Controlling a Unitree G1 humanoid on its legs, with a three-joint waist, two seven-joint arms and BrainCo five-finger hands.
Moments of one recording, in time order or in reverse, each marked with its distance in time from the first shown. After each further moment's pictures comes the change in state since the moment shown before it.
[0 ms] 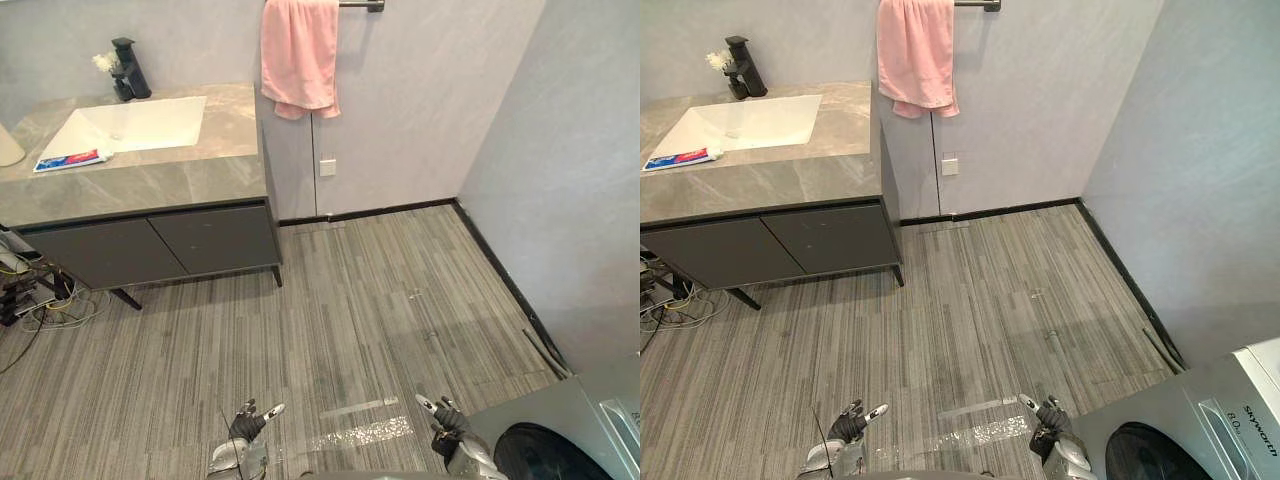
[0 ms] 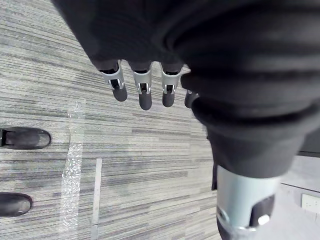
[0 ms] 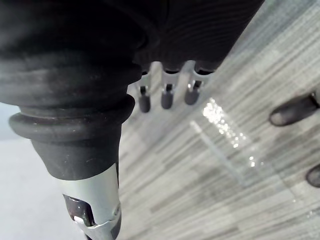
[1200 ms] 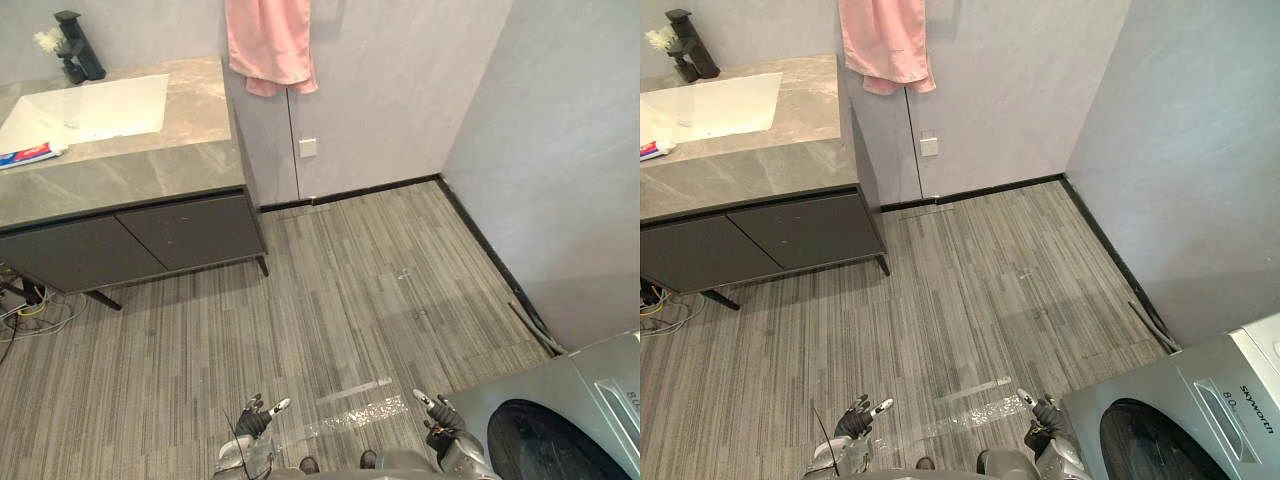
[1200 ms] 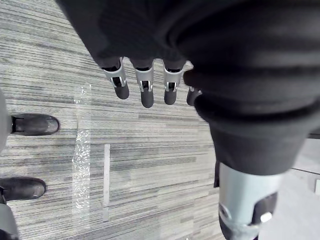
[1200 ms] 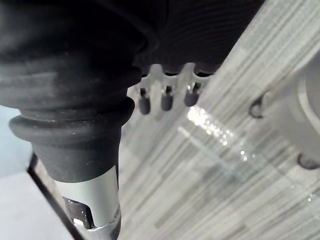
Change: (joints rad) left arm 0.006 -0.014 -0.057 -0.031 -0.069 -0.021 0.006; right arm 0.008 0.037 0.003 -0.012 0.100 -0.005 0.003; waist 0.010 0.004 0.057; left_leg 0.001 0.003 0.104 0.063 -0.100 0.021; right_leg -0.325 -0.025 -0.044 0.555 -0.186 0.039
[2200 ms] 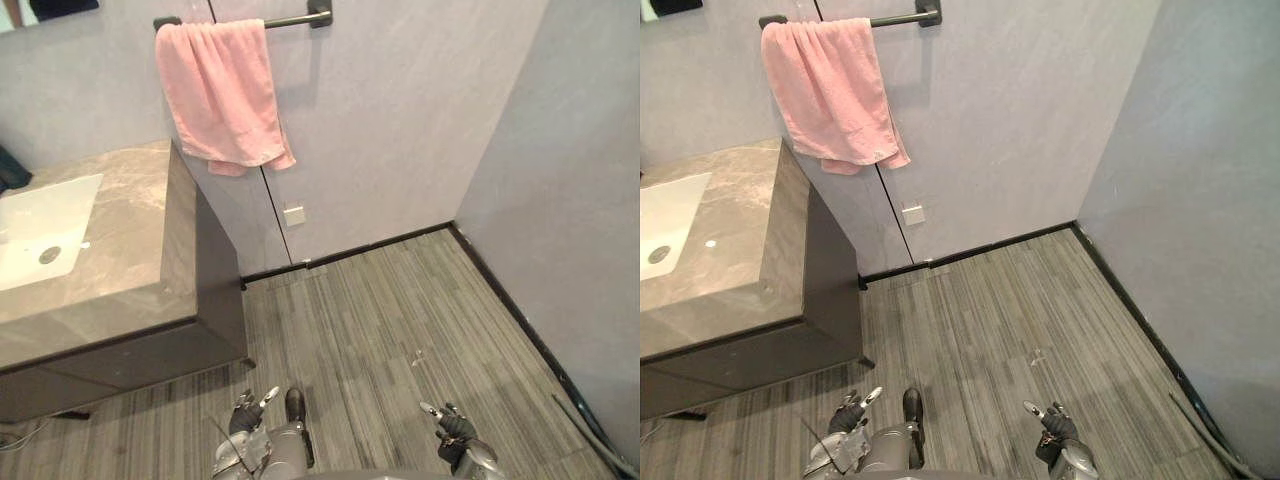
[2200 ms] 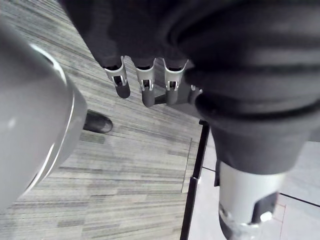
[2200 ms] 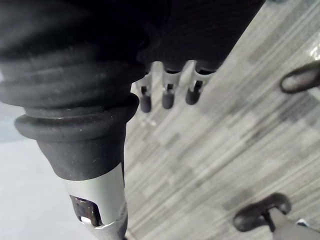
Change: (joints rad) left arm 0.032 -0.031 0.132 -0.057 -0.090 -0.019 0.013; right arm 0.013 -0.046 0.049 0.012 -0.062 0.007 0.021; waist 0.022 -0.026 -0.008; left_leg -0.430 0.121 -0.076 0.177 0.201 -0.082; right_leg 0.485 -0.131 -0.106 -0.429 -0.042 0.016
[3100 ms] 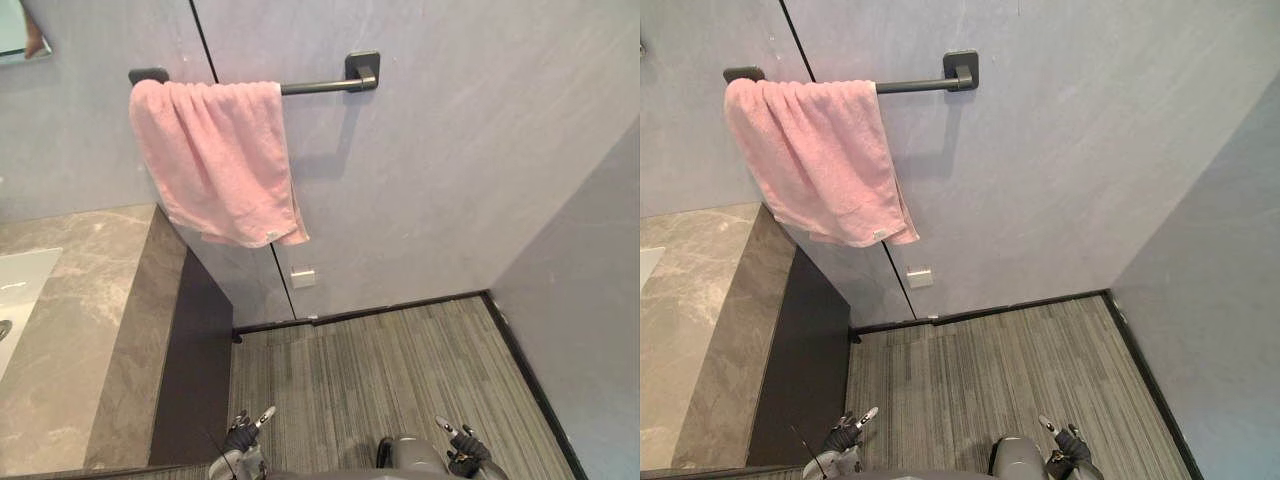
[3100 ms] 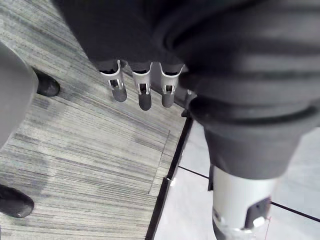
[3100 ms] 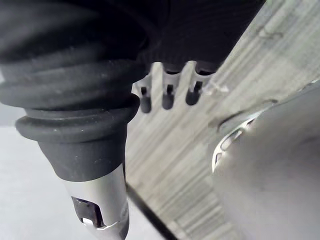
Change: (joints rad) left arm 0.022 -0.012 0.037 0.065 0.042 0.015 -0.018; right arm 0.076 -0.002 -0.131 0.010 0.049 -0.011 0.003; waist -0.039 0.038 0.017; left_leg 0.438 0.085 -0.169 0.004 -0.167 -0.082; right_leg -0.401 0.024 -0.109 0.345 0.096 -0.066
